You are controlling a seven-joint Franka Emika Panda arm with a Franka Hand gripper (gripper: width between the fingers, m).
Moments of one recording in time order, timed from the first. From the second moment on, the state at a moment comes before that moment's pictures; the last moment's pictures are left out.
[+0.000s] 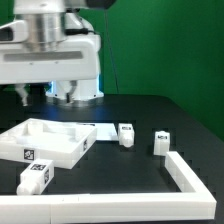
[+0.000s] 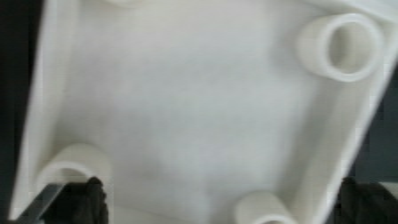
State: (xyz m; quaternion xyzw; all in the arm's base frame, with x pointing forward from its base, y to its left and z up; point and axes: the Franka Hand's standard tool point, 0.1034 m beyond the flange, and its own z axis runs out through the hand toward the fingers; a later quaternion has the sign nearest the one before) arm 0.420 -0.092 0.084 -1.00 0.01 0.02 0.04
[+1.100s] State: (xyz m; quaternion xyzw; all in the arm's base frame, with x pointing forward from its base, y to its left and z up) arm 0.408 -0.130 0.028 -1.00 0.07 0.03 0.03
